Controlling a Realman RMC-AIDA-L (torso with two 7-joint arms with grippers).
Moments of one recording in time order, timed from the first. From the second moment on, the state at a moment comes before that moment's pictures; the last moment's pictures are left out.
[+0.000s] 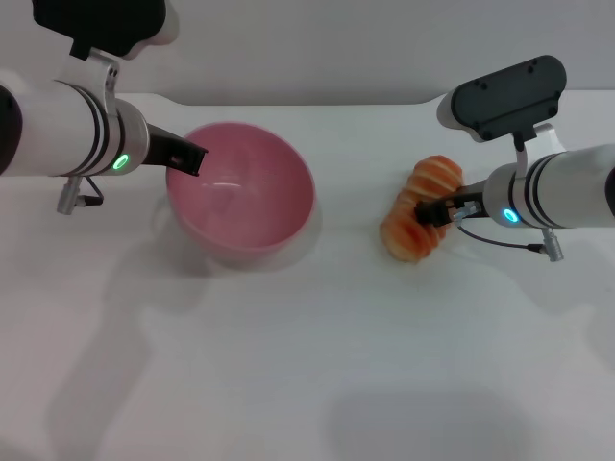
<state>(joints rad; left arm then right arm) -0.50 -2.06 1.70 1.41 -0.21 -0.99 0.00 0.66 2.07 -1.82 -0.86 0.36 0.65 0.08</state>
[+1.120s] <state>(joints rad) -0.50 -2.06 1.77 1.41 -0.24 -0.99 0.00 0.42 2.08 -1.87 -1.75 0.18 1.08 0.08</state>
